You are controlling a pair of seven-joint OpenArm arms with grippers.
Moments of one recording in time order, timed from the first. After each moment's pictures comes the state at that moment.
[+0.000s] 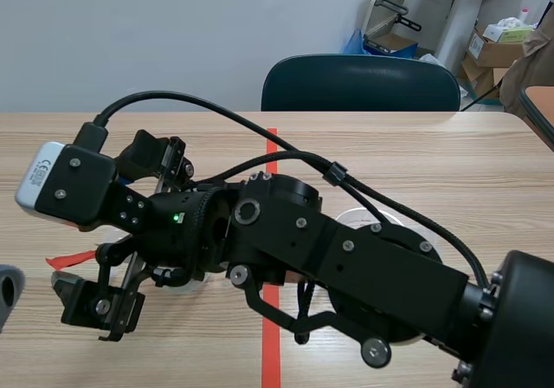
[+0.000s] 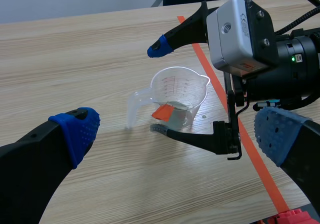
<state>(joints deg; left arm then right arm) 78.3 -10.5 -23.2 136.2 -18.7 -20.8 -12.5 17.2 7.1 -58.7 79.2 -8.2 19.1 2.0</state>
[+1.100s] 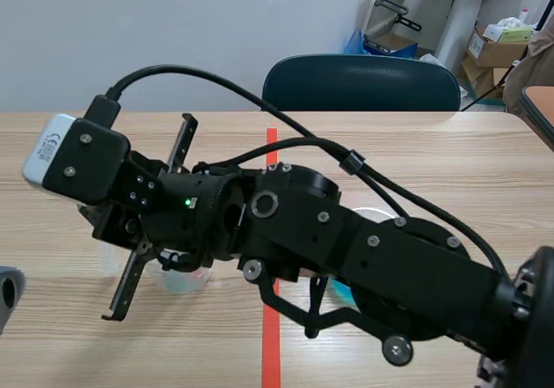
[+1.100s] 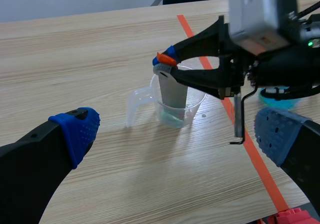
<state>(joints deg) 78.3 -10.5 -23.2 136.2 -18.7 -21.0 -12.3 17.2 10.7 -58.7 85.3 -8.2 14.7 3.3</state>
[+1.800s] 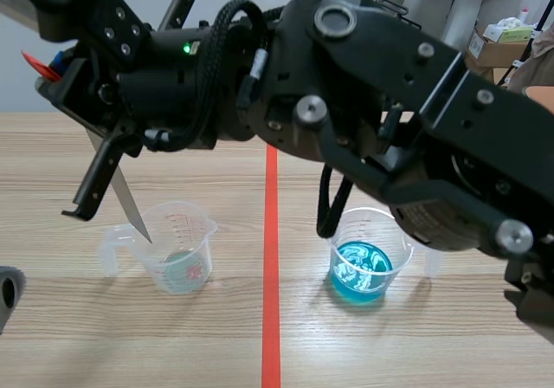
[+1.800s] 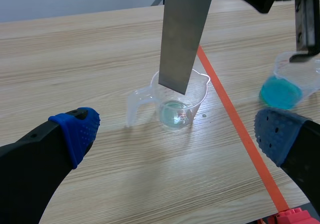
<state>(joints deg) 78.3 -10.5 -23.2 136.2 -18.7 -21.0 -12.3 24.3 14.0 -53.0 103.2 6.0 20.2 -13.8</state>
